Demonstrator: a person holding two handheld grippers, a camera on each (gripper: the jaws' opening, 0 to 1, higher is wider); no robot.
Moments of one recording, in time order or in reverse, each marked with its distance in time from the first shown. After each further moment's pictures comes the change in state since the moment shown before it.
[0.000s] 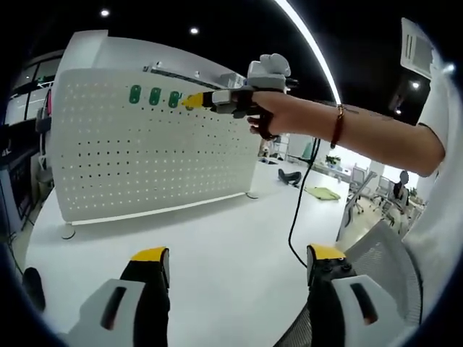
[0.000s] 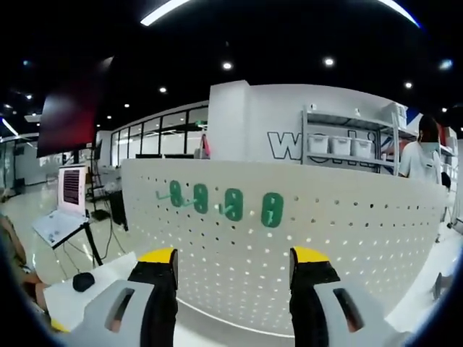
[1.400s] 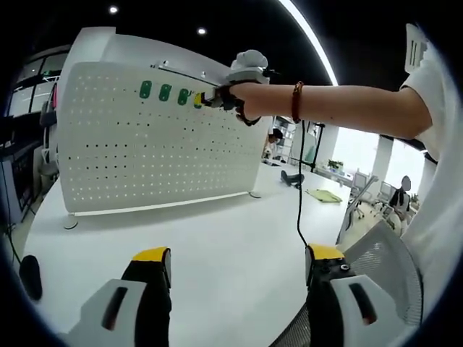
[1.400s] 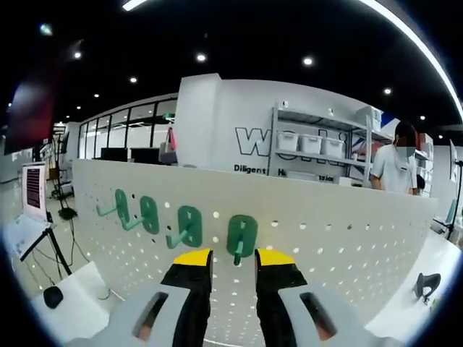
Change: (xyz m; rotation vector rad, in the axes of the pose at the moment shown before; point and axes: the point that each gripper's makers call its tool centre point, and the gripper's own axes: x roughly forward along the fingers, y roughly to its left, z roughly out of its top) left arm -0.007 0.007 -0.011 -0.028 -0.005 0.010; right arm 0.051 -0.042 0.015 -0.020 0.034 -0.215
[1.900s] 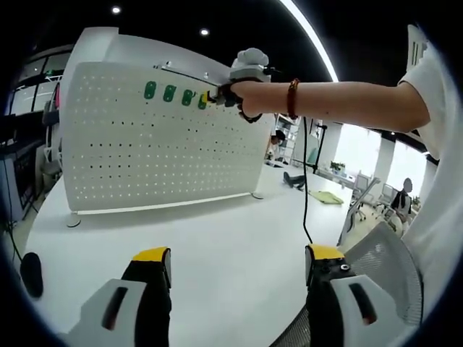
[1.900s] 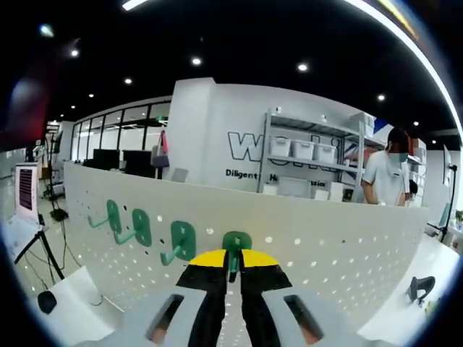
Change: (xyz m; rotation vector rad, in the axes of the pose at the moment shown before) left arm -0.005 0.005 -0.001 -0.013 -0.010 0.016; right arm 0.006 -0.005 0.011 -0.008 -0.016 -0.062
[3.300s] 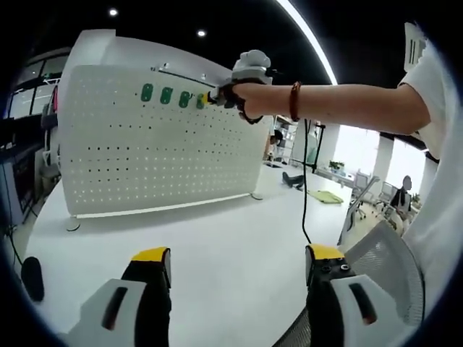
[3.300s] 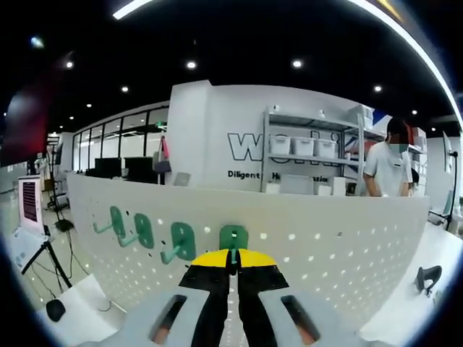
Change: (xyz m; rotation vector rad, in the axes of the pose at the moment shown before) left arm 0.002 -0.001 0.002 0.018 -0.004 -0.004; right arm -0.007 -0.004 0.000 0.065 -0.005 0.011
